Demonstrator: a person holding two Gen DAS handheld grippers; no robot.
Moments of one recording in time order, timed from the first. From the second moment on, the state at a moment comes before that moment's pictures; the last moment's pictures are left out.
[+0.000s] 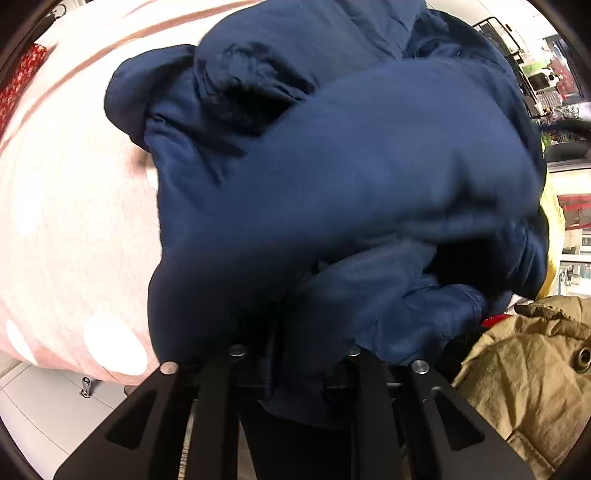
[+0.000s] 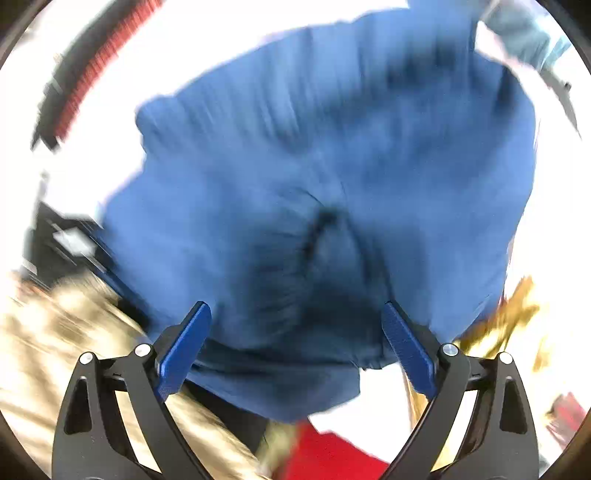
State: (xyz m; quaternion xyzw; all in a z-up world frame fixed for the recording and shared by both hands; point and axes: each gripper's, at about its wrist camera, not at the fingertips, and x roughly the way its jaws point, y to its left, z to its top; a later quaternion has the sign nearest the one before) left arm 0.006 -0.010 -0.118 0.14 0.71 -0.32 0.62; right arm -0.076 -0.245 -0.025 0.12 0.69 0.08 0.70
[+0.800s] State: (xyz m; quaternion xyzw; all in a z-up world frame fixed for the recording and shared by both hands) left arm -0.024 0.087 -0.035 0.09 0.63 -0.24 0.73; right arm 0.039 -0.311 -0.004 0.35 0.48 0.01 0.81
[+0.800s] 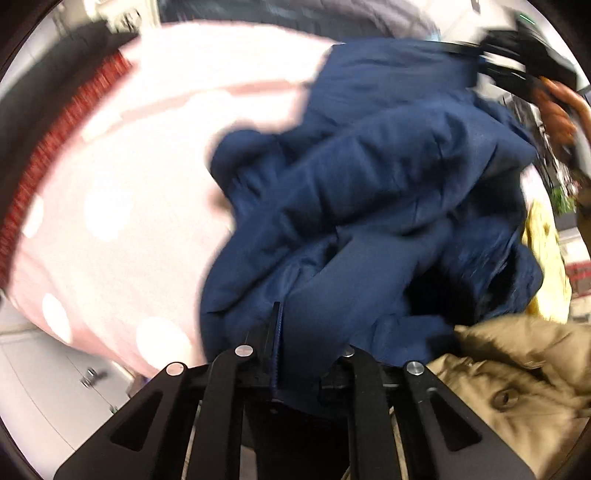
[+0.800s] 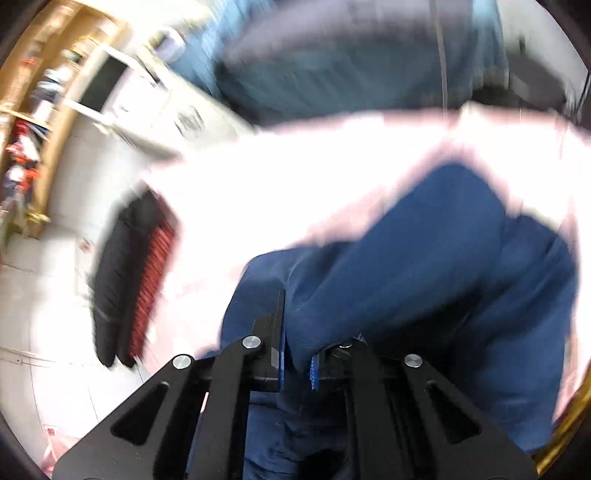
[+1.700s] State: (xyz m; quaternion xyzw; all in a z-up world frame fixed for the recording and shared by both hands) left arm 0.175 0.176 -0.064 -0.12 0.62 -0.03 0.77; right arm -0.222 -0.461 -0.023 0.48 0.43 -0.28 0.71
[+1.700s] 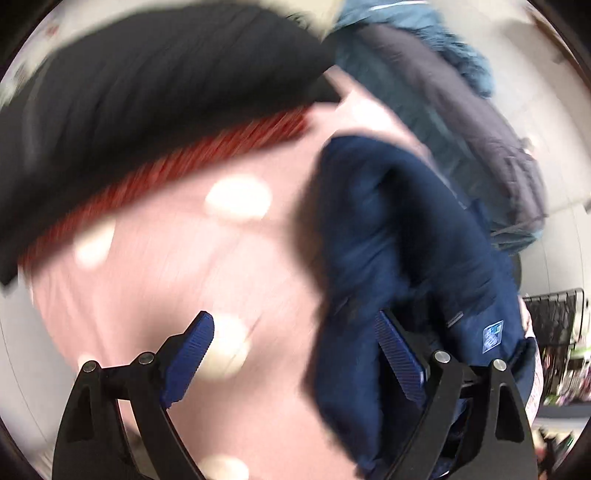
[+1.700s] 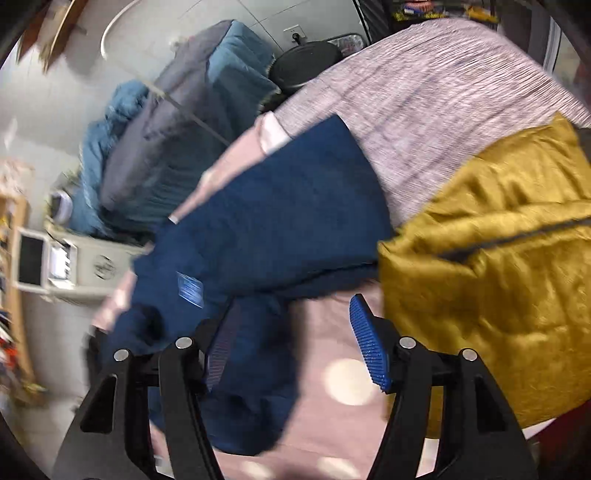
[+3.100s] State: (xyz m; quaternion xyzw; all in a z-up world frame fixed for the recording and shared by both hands) left arm 0.048 0.031 0.035 0.10 0.56 -0.31 0.76; right arm -0.147 -0.238 -0.054 0.22 0.59 -0.10 0.77
